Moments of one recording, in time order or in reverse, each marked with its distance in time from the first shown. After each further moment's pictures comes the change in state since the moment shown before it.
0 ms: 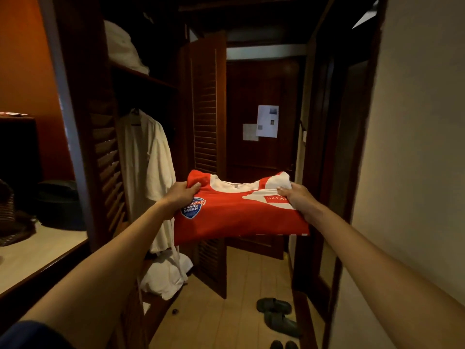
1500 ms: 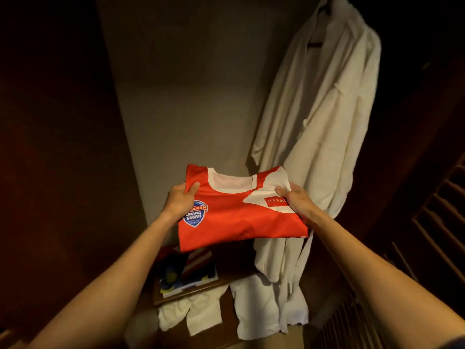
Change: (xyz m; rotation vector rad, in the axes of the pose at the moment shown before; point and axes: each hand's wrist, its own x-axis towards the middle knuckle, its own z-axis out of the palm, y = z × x) left_hand 0.571 -0.406 -0.216 0.136 1.068 -0.499; right_hand 0.817 0.136 0.661 0.093 -1.035 -0.052
